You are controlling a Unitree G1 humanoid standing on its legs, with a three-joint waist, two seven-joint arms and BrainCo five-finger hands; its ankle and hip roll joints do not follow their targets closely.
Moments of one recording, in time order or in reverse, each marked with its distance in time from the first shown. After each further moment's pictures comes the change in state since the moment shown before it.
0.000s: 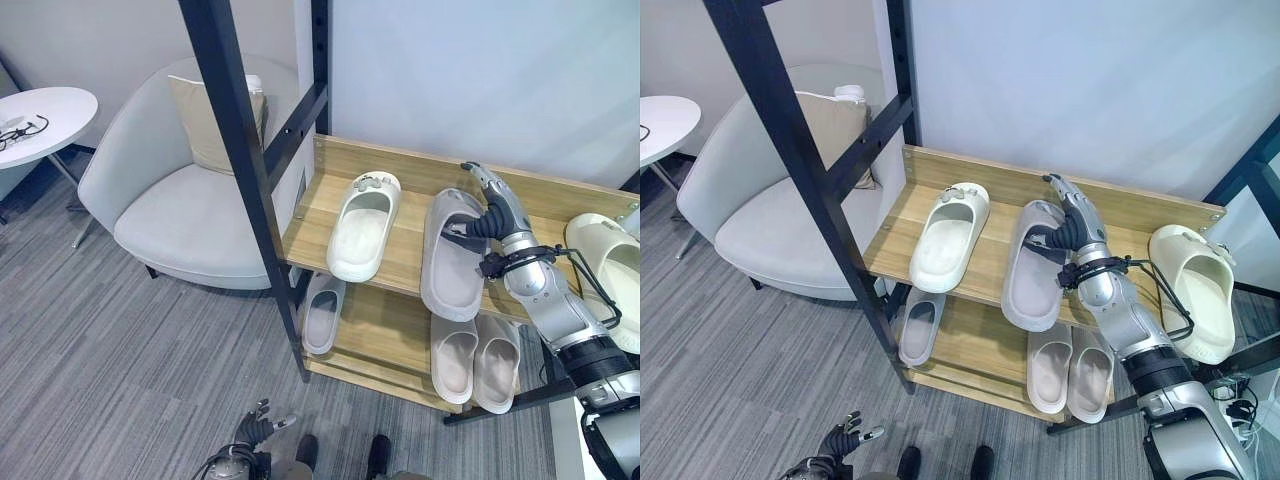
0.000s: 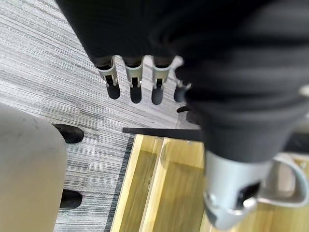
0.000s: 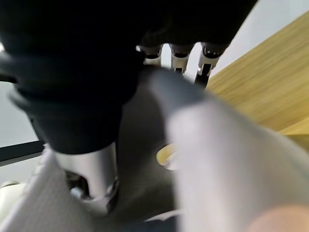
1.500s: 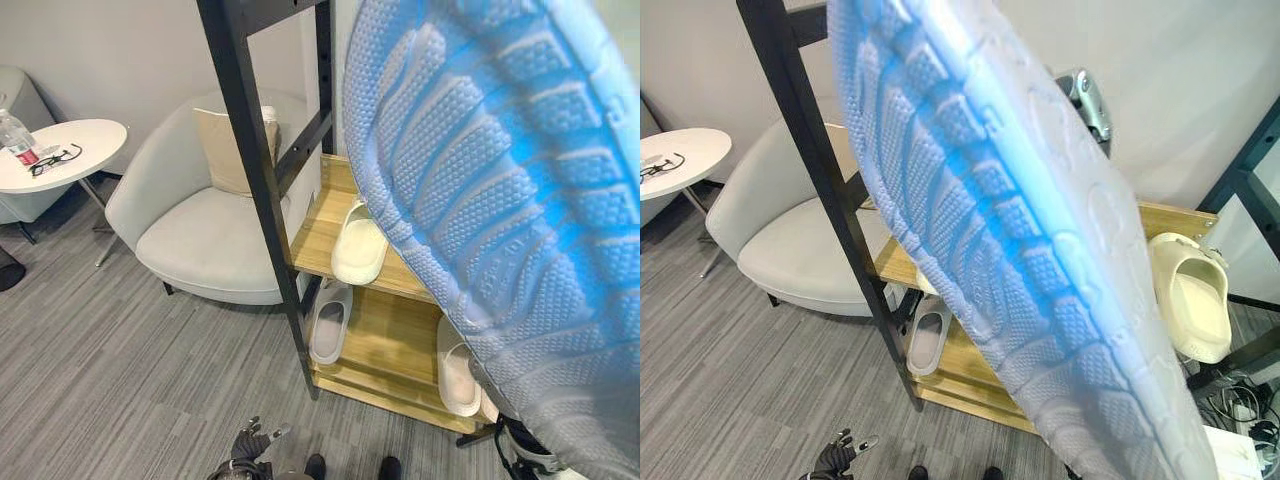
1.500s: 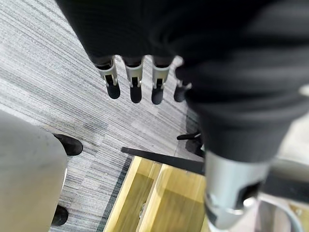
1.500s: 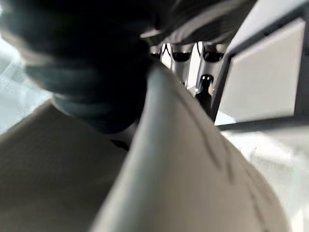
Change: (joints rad) left arm 0.021 -0.060 0.068 0.060 -0.044 0.012 0.093; right arm 0.152 0.458 0.184 -0.987 1.110 -0.280 0.205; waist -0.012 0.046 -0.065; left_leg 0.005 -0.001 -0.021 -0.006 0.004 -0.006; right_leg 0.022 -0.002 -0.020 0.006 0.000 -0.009
